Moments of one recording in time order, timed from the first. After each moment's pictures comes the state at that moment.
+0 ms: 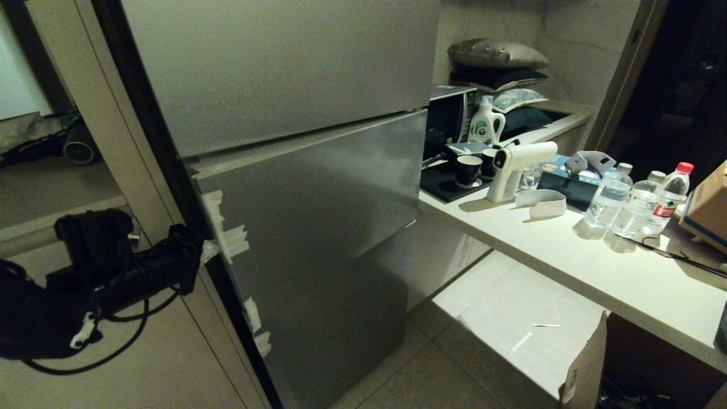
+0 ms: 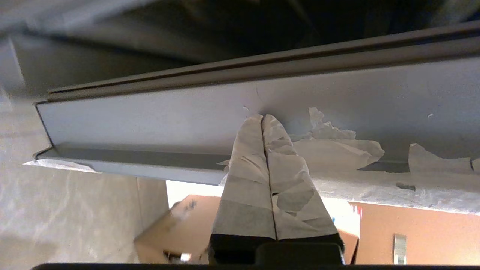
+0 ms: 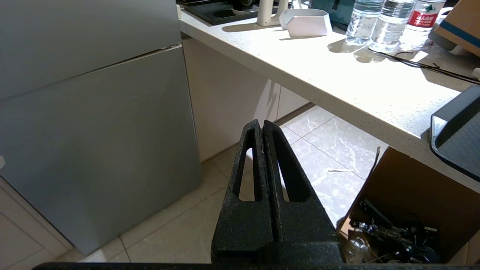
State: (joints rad) left arm 0.01 1.85 -0.66 -0.90 -0.31 -1.06; right arm -0.01 0.00 0.00 -0.04 -0.01 0.01
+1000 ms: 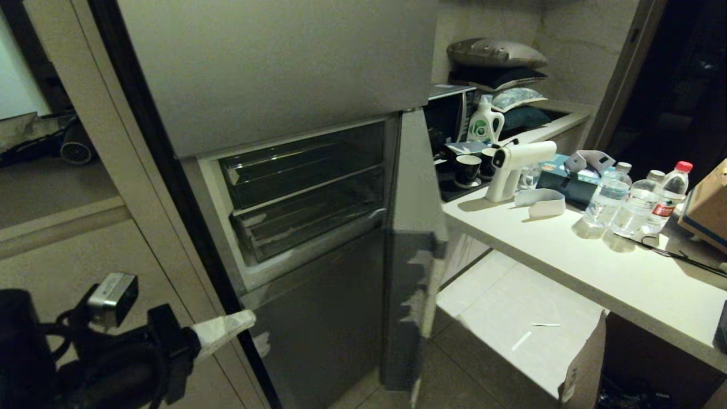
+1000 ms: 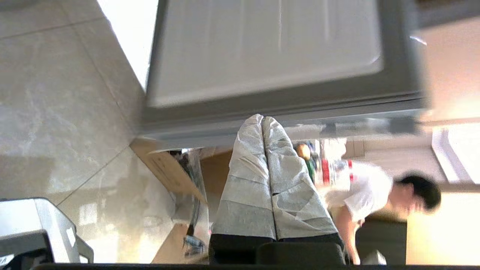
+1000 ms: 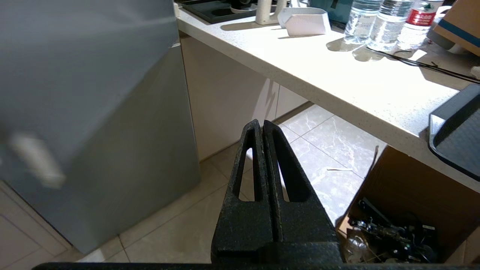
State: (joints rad) left arm -0.34 1.27 -0.23 -0.82 -0.30 -1.02; right arm -0.01 0.00 0.00 -0.04 -0.01 0.01
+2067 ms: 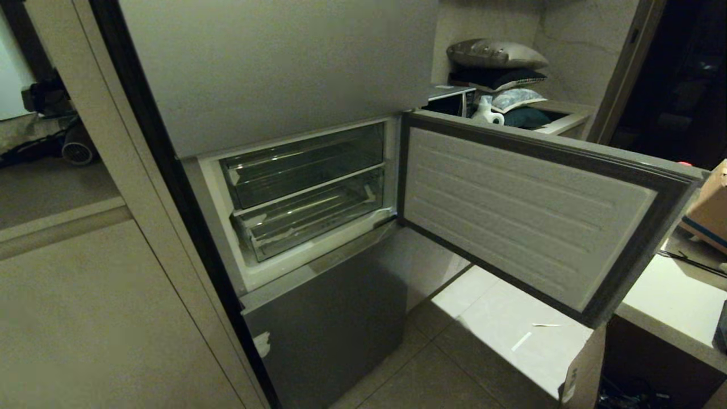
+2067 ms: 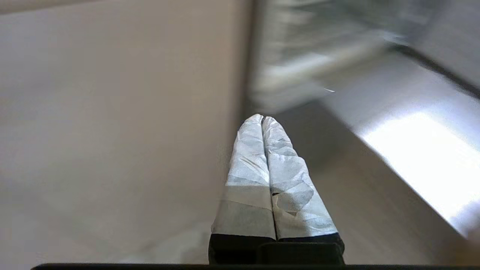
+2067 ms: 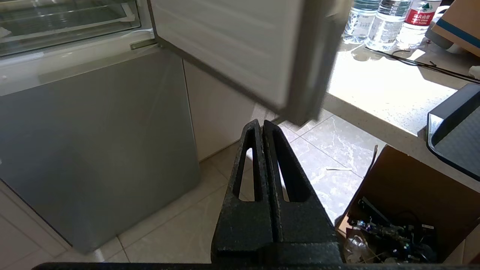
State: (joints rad) left arm -0.11 0.43 -0.56 0.30 0.36 -0.12; right arm -0.01 0.00 0.00 -0.04 -0.01 0.01
